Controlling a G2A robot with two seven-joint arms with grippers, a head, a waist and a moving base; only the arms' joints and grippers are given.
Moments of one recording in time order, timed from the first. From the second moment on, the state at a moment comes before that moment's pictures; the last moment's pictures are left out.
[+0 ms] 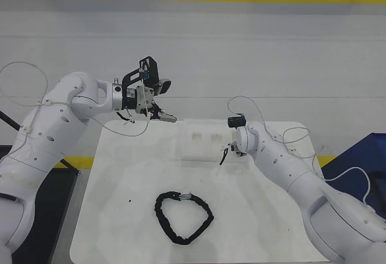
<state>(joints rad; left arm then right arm) 0.38 -0.83 -0.65 -1.22 0.55 -1.01 -0.37 -0.47 -1.49 0.46 -0.62 -0.57 0.36 0.93</state>
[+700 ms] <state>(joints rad) 0.38 -0.83 -0.65 -1.22 0.55 -1.01 -0.37 -0.46 -1.47 0.54 -0.71 -0.64 0.34 1.01</state>
